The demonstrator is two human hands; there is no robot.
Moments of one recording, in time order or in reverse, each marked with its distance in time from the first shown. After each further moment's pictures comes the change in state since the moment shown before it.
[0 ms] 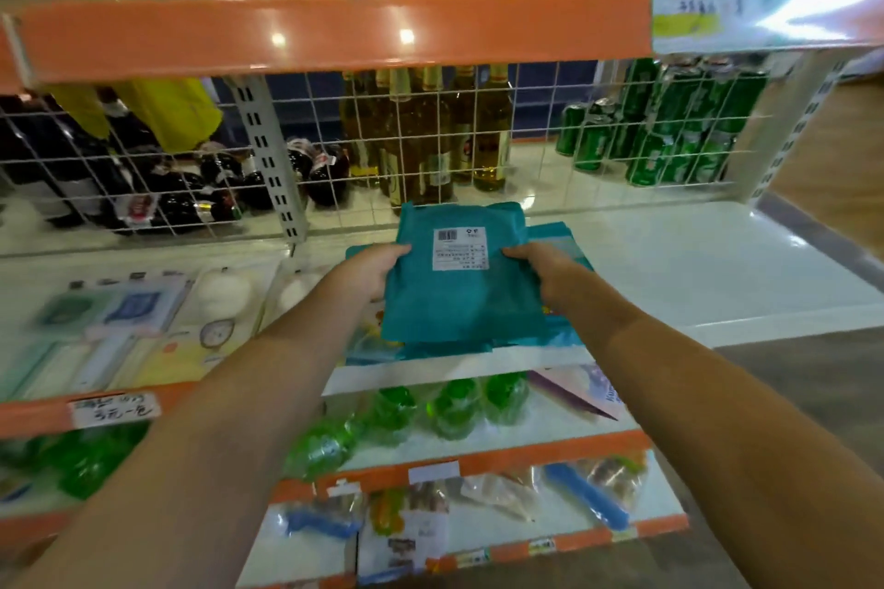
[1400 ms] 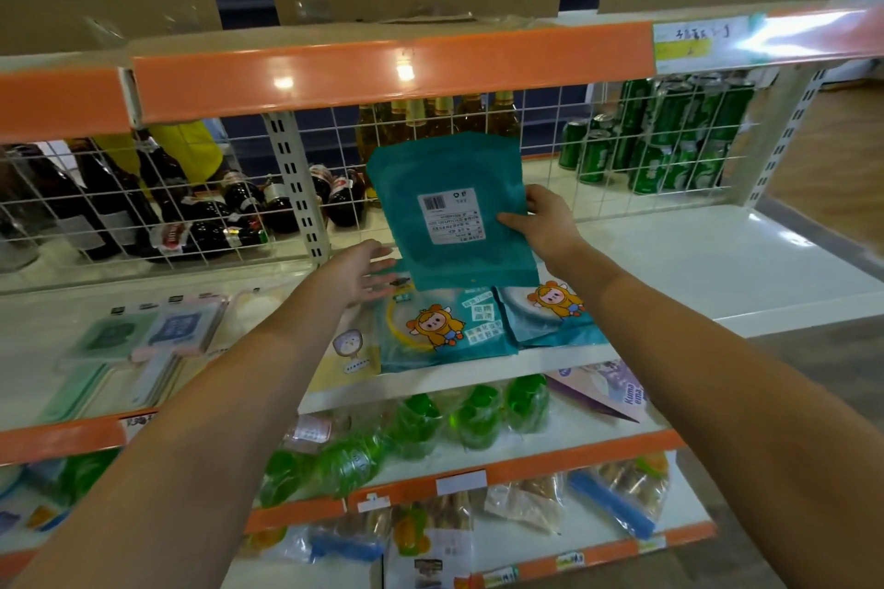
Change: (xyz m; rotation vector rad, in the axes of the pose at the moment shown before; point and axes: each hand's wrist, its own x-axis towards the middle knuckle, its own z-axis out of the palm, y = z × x) left_hand -0.039 0.023 -0.056 0.061 0.095 0.116; right_hand -0.038 -0.032 0.038 -0.297 0.137 -0.668
